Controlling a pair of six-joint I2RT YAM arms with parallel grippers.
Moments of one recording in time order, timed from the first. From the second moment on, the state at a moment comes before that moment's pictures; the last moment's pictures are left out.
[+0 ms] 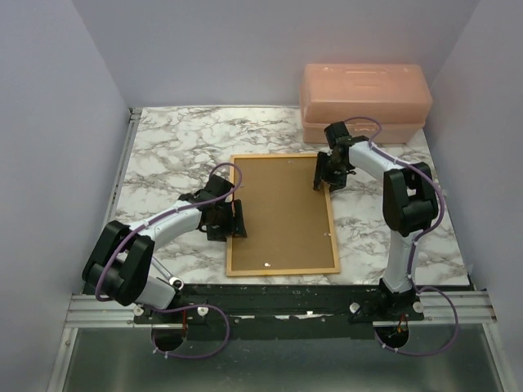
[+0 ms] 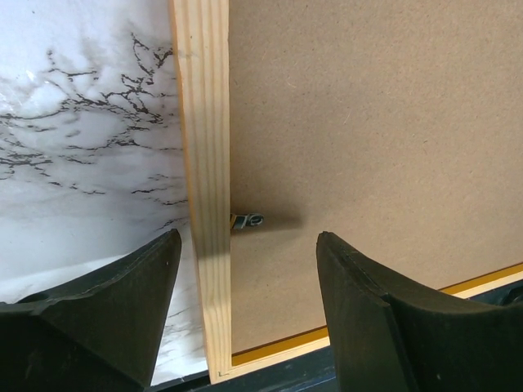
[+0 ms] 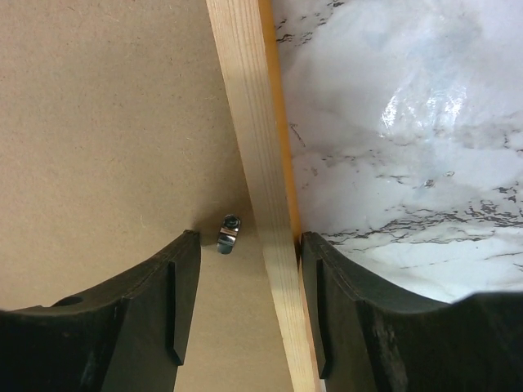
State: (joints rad) left arm -0.50 1.44 0.76 -0.48 0.18 -0.66; right arm 0.28 2.02 1.48 -0.70 -0.05 0.44
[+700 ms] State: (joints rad) left arm -0.49 1.44 0.74 -0.45 0.20 -0.66; right arm 0.29 1.99 1.43 -0.68 0.04 0.42
